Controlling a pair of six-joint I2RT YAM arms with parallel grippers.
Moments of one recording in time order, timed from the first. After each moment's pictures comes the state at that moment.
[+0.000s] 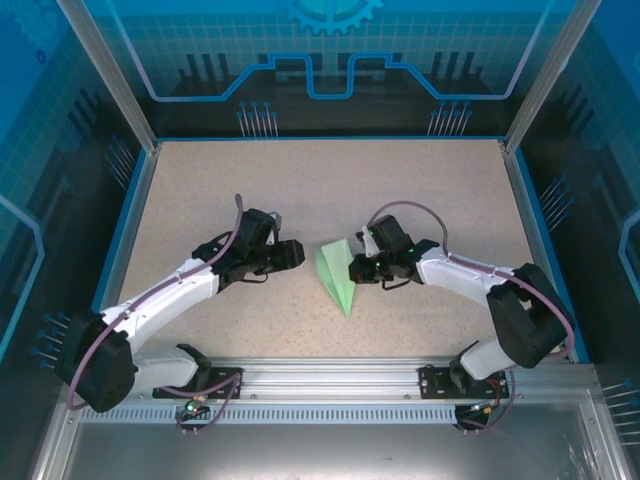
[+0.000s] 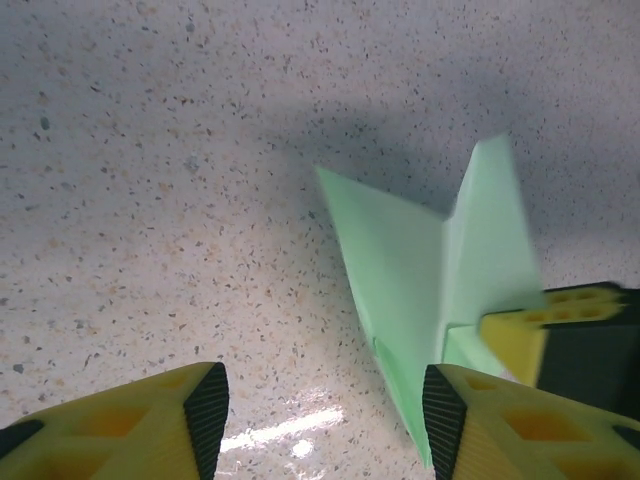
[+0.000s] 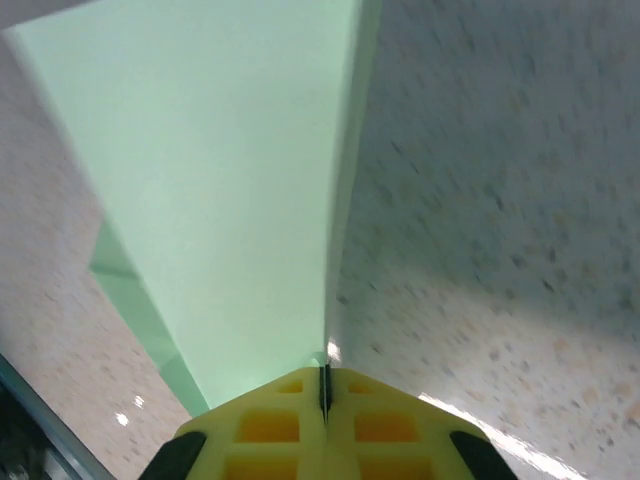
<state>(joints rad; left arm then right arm) -0.54 1.24 0.83 -0.45 0.12 -0.73 0.57 1.51 0.78 -0.32 -0.35 0.53</state>
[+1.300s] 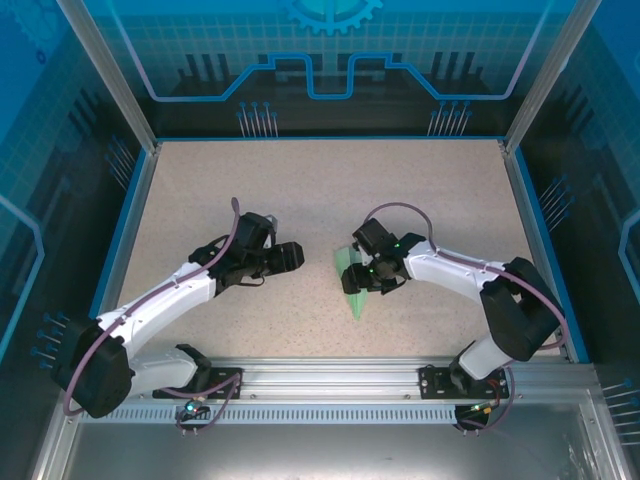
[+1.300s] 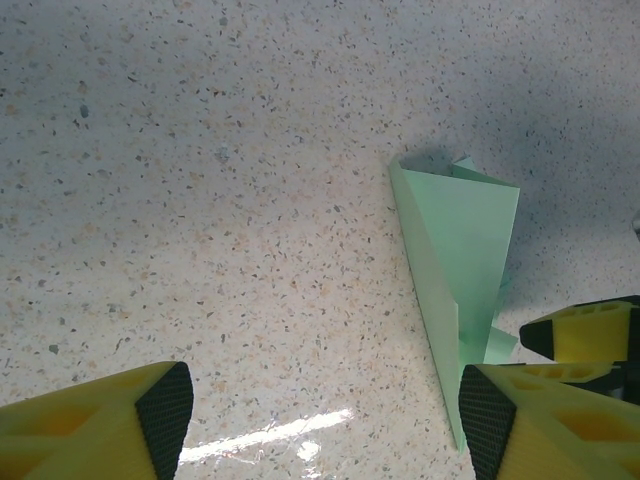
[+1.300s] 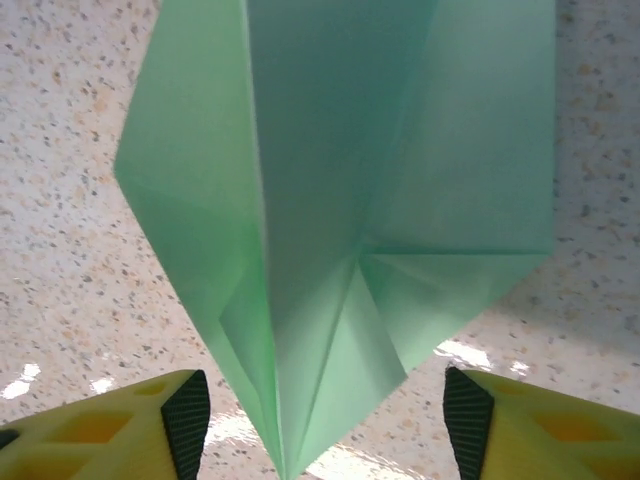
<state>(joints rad) -0.53 1.20 0.80 -0.47 0.10 -0.74 0.68 1.56 0.92 -0.62 -0.17 0.52</state>
